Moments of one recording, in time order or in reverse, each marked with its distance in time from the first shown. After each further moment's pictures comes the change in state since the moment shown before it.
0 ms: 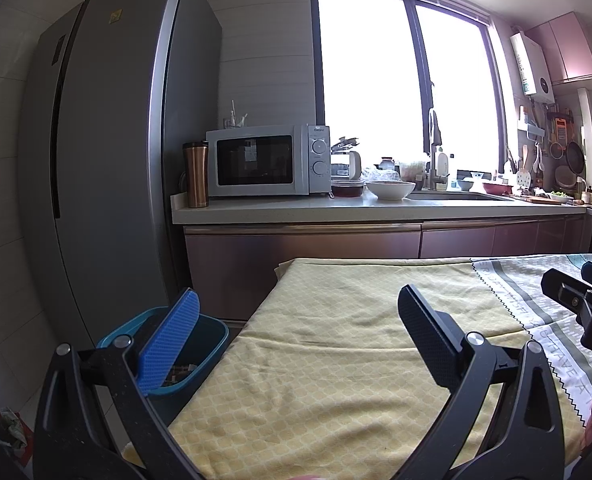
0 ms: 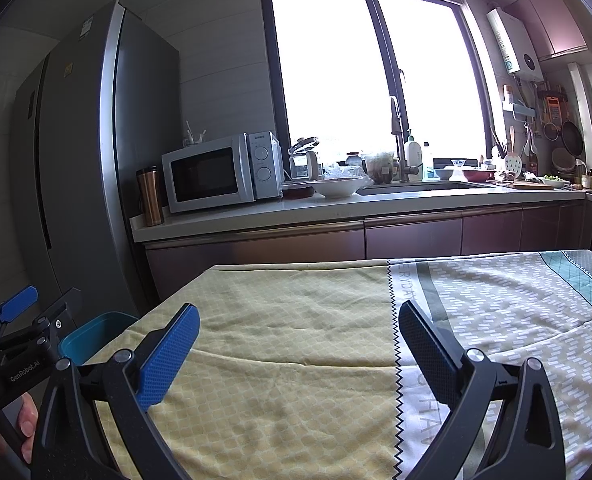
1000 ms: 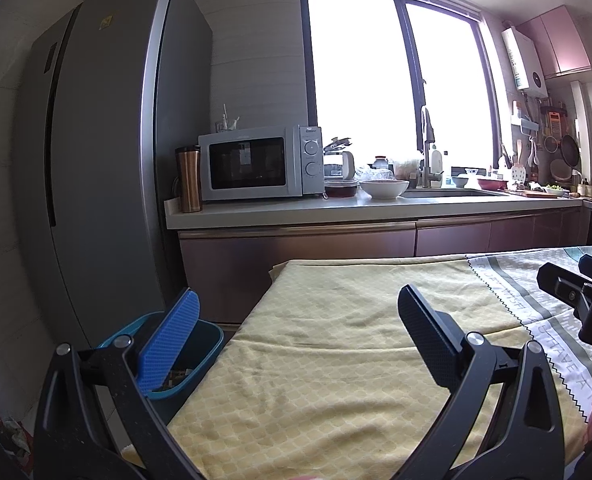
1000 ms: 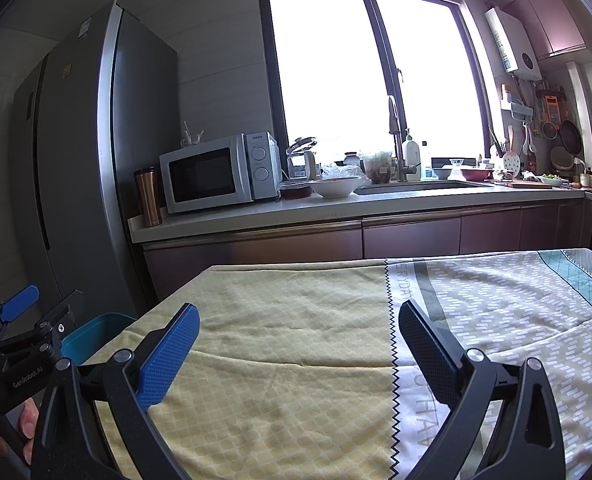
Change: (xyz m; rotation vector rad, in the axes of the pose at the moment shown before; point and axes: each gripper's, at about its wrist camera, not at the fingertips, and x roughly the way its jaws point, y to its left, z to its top) left arm 0.008 -0.005 -0.004 0.030 -0.001 -0.017; right arm -0.001 -0.001 -0.002 0.006 -0.002 -0.007
